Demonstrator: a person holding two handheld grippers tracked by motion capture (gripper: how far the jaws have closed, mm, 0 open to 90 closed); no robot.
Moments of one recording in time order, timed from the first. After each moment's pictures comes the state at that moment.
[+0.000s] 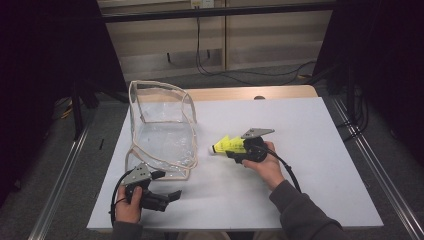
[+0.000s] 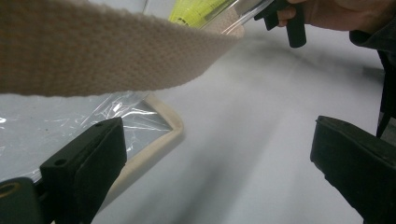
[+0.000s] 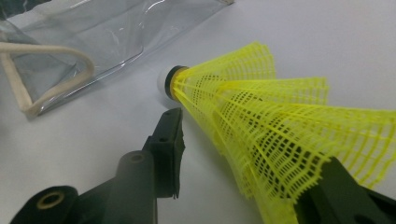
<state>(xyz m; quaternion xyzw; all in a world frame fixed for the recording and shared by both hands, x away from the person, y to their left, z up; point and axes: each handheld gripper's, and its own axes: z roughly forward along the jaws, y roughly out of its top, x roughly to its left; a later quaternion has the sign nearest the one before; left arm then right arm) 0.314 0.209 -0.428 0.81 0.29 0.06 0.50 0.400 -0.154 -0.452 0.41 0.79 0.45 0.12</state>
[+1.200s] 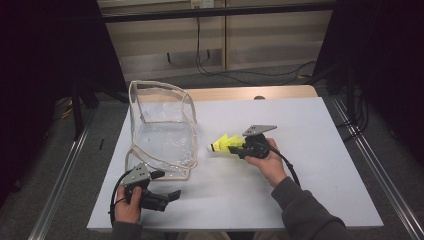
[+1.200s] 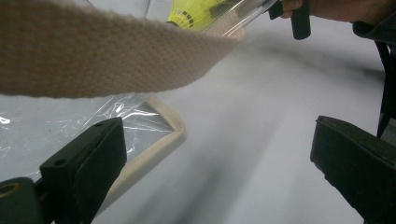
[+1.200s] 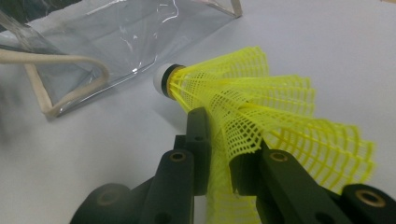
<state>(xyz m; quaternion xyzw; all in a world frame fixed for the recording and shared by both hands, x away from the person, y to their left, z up) 0.313 0.210 -0.427 0.81 0.29 0.07 0.50 0.401 -0.159 -0.437 0.38 0.80 0.46 0.11</state>
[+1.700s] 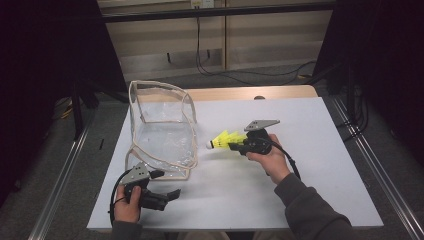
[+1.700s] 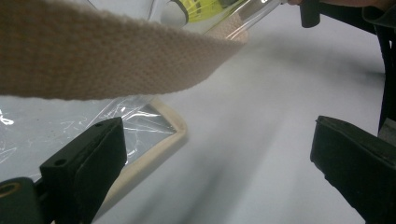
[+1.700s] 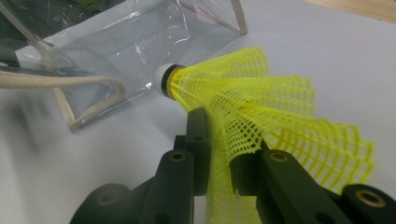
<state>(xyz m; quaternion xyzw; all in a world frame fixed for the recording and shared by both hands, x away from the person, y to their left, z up) 0.315 0.212 -0.427 0.81 0.29 0.06 0.51 0.402 -0.162 -0.416 0.37 0.80 0.46 0.10</state>
